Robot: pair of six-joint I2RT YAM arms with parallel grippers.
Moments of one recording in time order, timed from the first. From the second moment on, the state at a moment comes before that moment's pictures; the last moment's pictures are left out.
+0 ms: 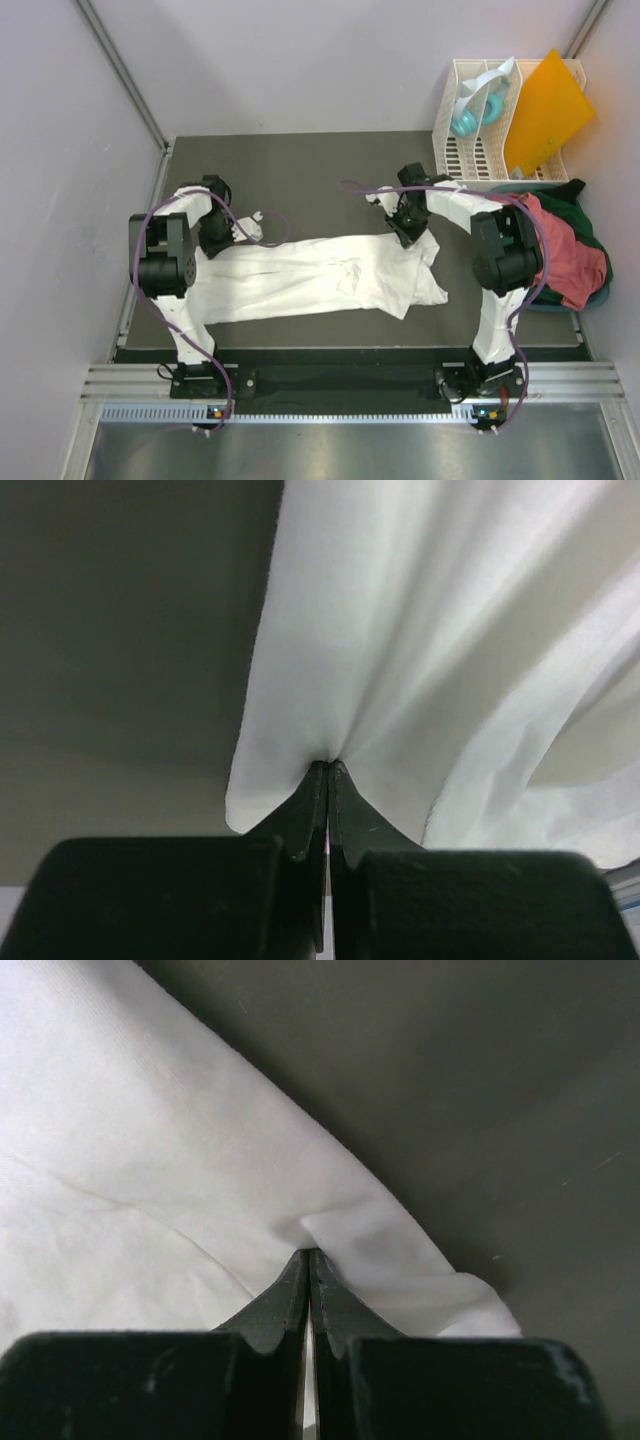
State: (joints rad) left arm 0.03 1.95 1.34 -0.96 -0.02 1.30; right arm 0.33 1.97 1.40 -0.77 -0.21 -0.56
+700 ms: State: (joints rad) left arm 0.03 1.91 1.30 -0.84 -0.07 1.29; right arm 0.33 1.99 1.41 -0.70 -0.14 -0.63
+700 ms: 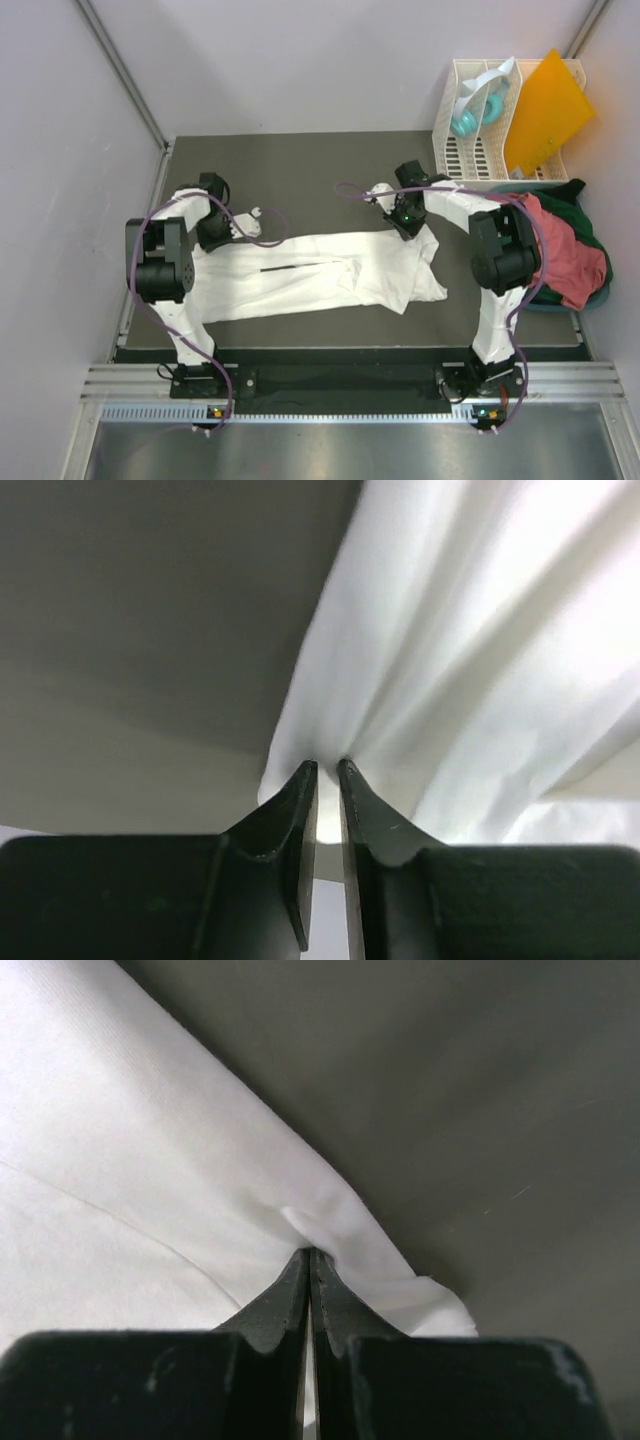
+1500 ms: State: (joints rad) left arm 0.03 1.87 1.32 -1.02 0.07 1.42; right arm 0.34 1.97 1.41 -0.70 -0.13 -0.76
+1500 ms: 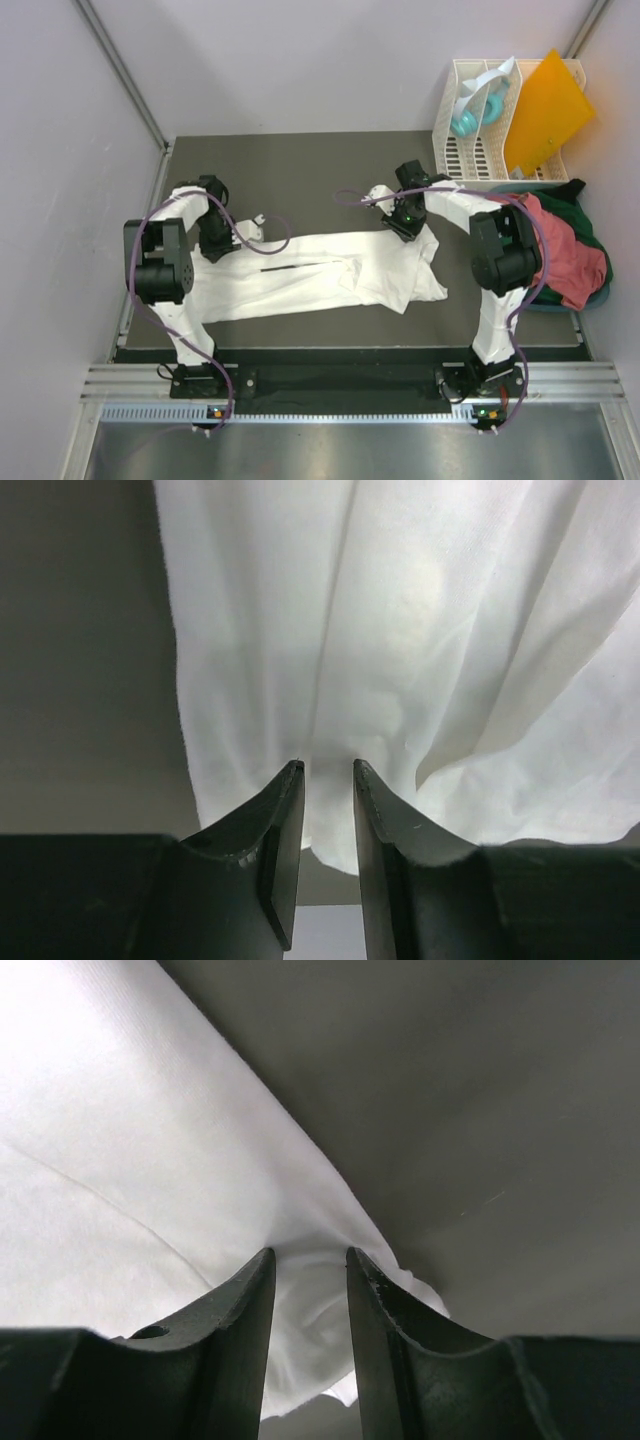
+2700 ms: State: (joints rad) left arm 0.03 2.00 1.46 -1.24 0.09 1.45; right arm 0.36 1.98 1.41 -0.71 -0.10 -0.77
